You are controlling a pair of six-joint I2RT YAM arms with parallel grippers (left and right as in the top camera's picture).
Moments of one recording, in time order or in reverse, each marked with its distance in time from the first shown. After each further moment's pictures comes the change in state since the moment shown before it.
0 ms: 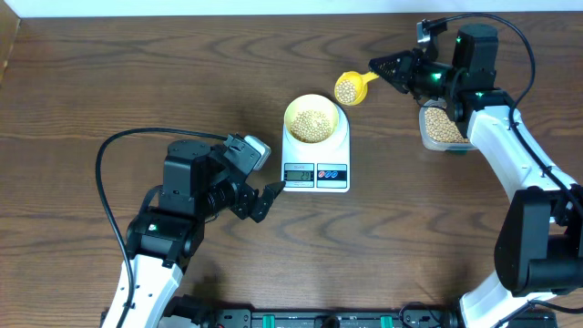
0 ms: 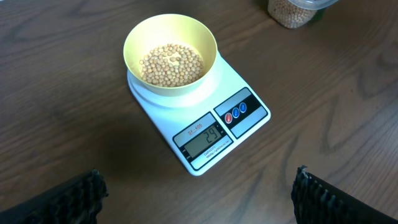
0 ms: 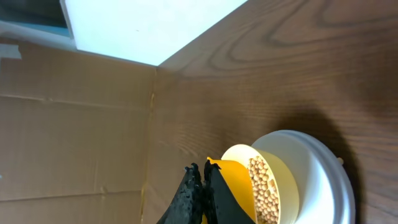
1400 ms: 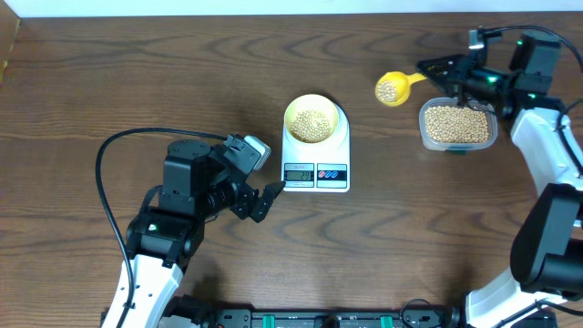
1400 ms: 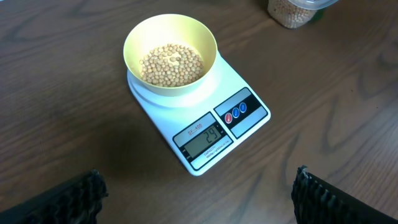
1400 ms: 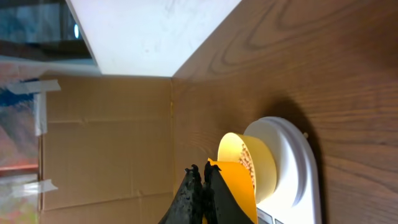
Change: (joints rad) left arm 0.000 0.000 0.000 0.000 0.000 0.000; right arm -0.214 0.000 0.000 -0.109 -0.212 0.024
